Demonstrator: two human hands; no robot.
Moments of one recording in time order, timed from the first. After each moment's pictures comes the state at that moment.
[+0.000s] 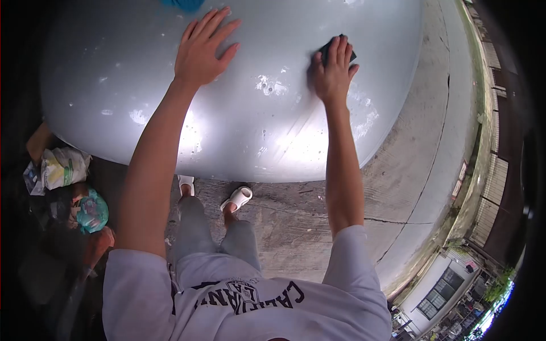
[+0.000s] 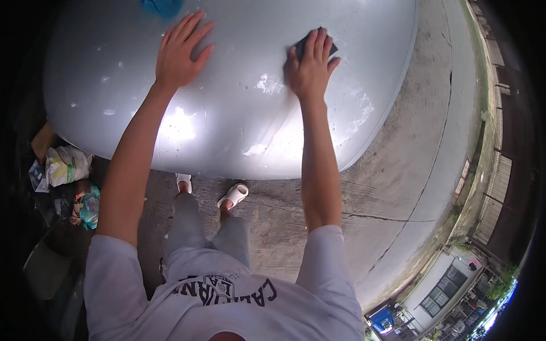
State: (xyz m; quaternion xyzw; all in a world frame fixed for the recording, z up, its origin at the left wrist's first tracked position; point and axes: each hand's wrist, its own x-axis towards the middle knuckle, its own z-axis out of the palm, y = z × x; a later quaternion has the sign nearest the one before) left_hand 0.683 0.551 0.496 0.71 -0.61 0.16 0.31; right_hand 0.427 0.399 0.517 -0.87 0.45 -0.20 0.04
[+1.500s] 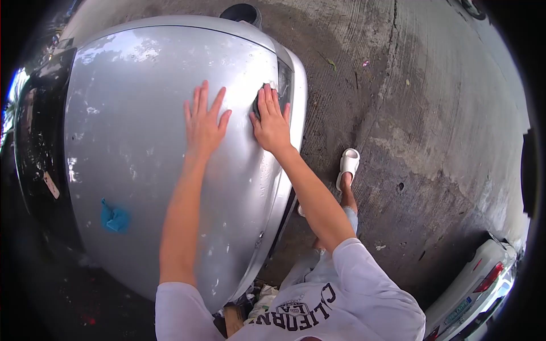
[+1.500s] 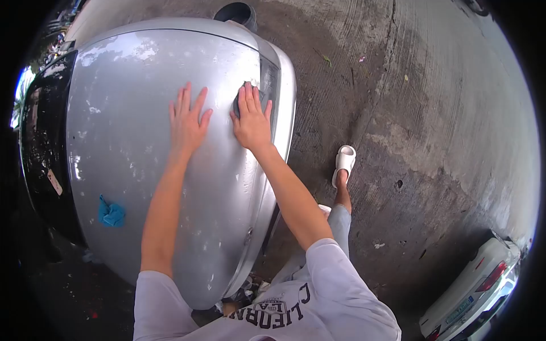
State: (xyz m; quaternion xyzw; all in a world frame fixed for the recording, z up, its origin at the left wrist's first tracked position) left_hand 0.431 0.514 0.472 0.26 -0.96 0.09 0.06; right_hand 0.325 0.650 0.385 -0.40 0.80 -0.42 0.14
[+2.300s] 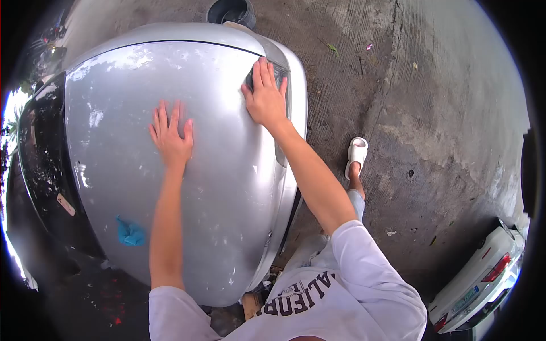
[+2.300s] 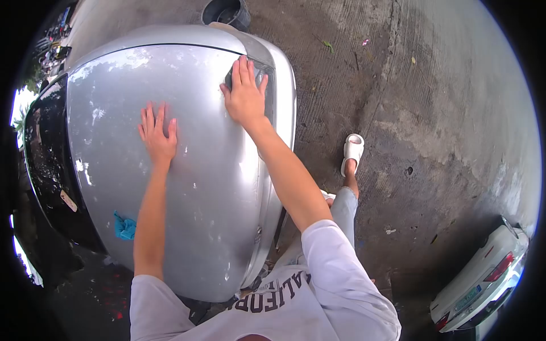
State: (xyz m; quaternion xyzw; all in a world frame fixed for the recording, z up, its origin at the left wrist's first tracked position) left_hand 0.457 0.447 0.484 0.34 -0.93 0.13 0.07; right_hand 0.250 0.578 0.388 -0.34 0.82 -0.44 0.14
